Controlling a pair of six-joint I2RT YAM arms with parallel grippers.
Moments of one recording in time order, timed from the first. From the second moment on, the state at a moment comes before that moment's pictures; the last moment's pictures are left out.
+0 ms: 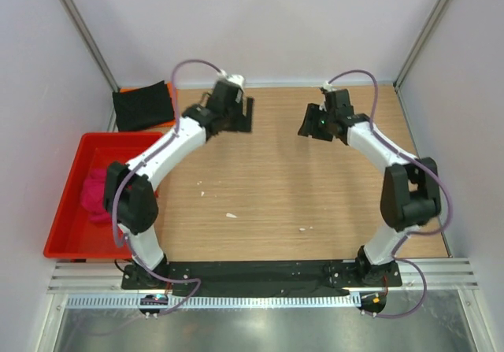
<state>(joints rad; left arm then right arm) -0.48 1.82 1.68 -0.55 -0.18 -0.29 0.24 1.79 1.37 -0.38 -0.14 0.36</state>
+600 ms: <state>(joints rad) -0.76 0.56 0.42 -0.15 0.31 -0.83 0.29 0.68 0.37 -0.40 -0.17 0.90</state>
